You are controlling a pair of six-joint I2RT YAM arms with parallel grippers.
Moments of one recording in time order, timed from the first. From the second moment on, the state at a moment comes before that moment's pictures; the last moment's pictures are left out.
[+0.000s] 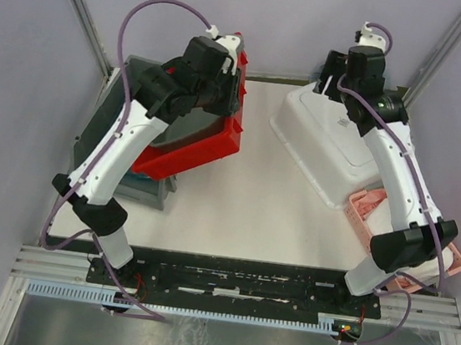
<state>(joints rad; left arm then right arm) -0.67 1.69 2.24 -1.14 -0.12 -0.32 0.32 1.67 1.91 -0.69 0.28 0.32</state>
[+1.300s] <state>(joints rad) -0.67 1.76 2.08 -0.84 -0.06 -0.34 0.27 1.36 1.51 -0.78 0.25 0.37</state>
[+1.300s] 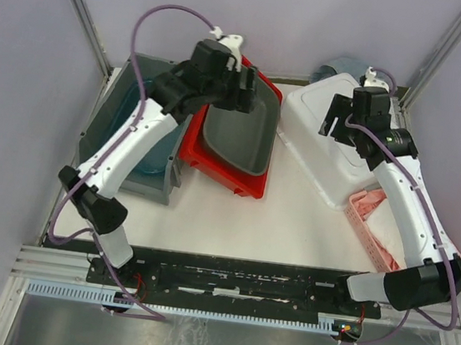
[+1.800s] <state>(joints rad) -0.23 1.45 1.67 -0.85 -0.03 -0.49 0.75 1.67 1.57 -0.56 0.04 0.37</state>
